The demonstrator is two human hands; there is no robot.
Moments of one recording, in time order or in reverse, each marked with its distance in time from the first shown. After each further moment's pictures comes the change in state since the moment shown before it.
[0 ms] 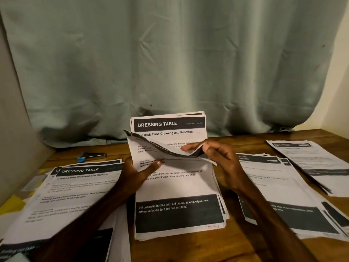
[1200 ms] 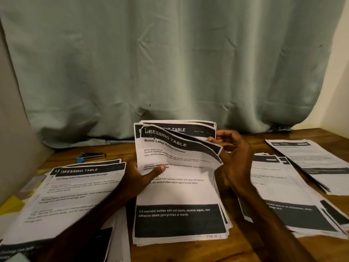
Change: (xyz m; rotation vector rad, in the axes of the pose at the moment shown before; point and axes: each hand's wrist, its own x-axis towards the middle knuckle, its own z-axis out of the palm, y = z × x) left_hand -0.013 0.008 0.006 0.024 -0.113 0.107; right_hand 0.006 0.019 -0.014 -0.384 0.654 -0.040
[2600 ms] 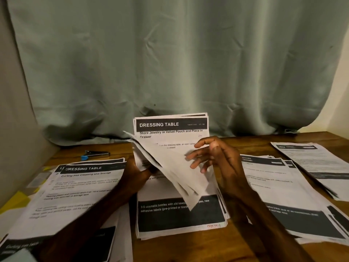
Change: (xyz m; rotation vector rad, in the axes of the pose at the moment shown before) left_hand 0.018 -0.030 -0.011 0.013 0.132 -0.015; right_hand -0.017 -0.021 0.006 0.309 -0.548 -0.071
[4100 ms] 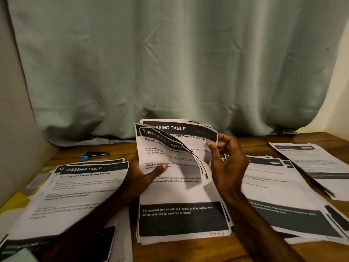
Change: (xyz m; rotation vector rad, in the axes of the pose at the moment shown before) left_hand -0.020 0.030 0.010 -0.050 -0.087 -0.063; right_hand 0.004 0.020 0.014 -0.399 0.664 0.010
